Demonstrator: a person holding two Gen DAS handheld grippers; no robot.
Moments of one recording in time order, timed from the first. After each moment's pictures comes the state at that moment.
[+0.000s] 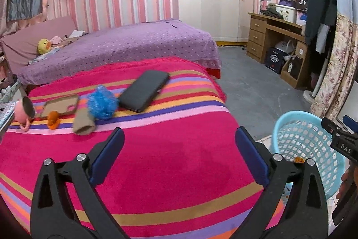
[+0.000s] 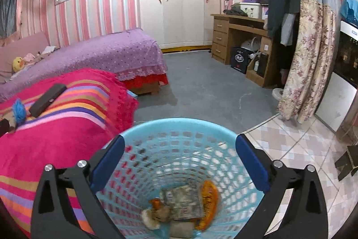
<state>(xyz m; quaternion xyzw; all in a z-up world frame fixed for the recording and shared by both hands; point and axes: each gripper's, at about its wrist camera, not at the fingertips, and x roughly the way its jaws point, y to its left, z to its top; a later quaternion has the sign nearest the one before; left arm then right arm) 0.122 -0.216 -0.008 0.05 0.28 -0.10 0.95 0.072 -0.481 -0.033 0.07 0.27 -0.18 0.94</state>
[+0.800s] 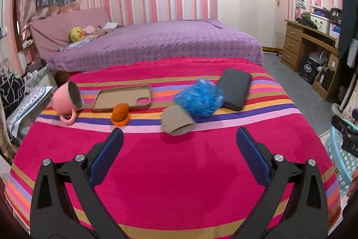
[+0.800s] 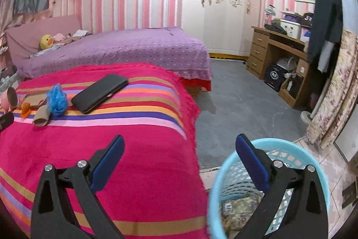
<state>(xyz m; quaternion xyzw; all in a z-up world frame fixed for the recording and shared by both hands) 0.153 -0.059 -0.014 0.02 0.29 0.00 0.96 0.139 -0.334 -0.028 0.00 0.27 -0.09 0.96</state>
